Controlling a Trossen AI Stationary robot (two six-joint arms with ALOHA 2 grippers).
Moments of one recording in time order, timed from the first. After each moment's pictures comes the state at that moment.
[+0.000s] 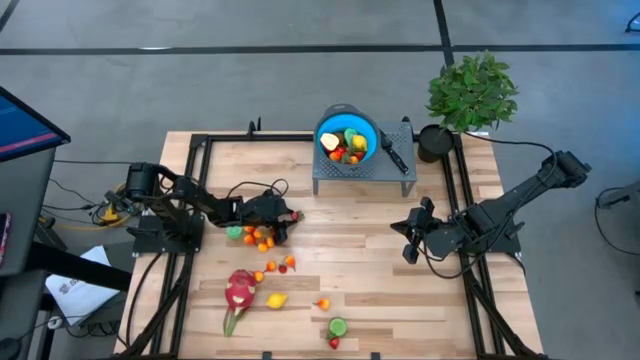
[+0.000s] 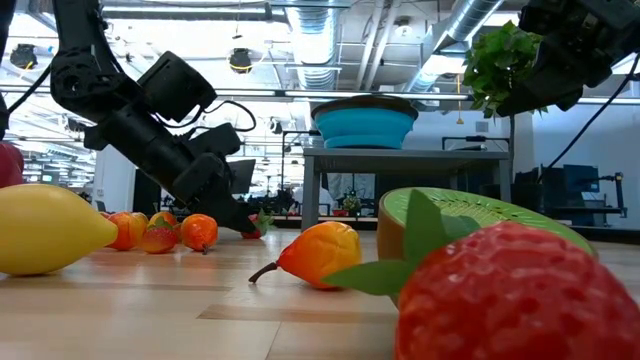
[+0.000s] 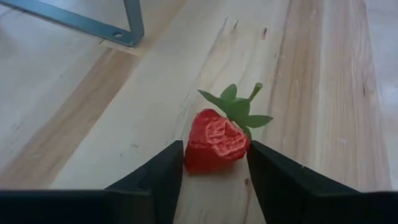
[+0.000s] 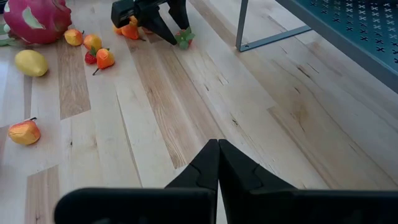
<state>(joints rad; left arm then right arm) 0.09 1.66 0.36 0.66 -0.19 -0.21 0.52 0.92 0.56 -0.46 0.71 0.68</state>
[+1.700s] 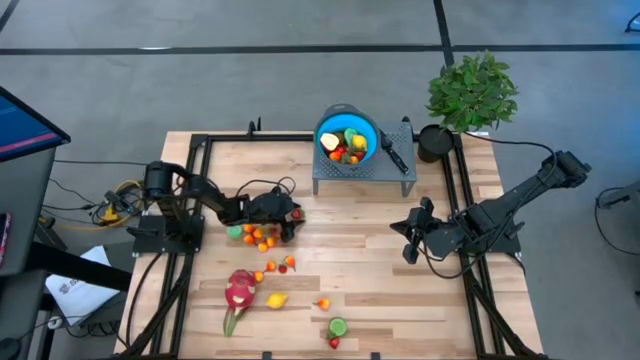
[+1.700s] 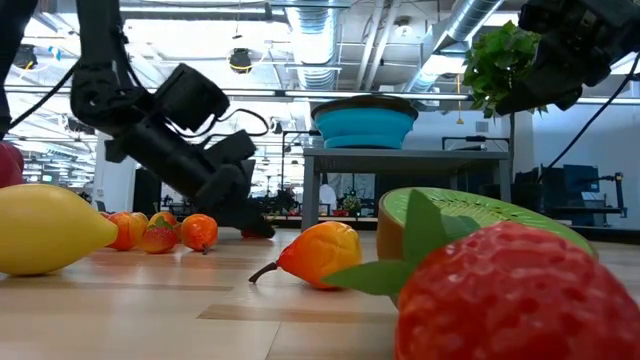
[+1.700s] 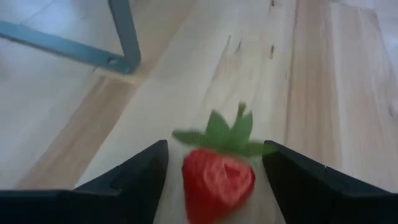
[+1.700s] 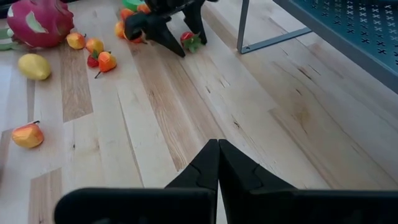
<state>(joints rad) 0.12 1.80 0.43 0.78 -0.15 -0.13 0.52 0.92 0.56 -0.45 0.71 0.68</state>
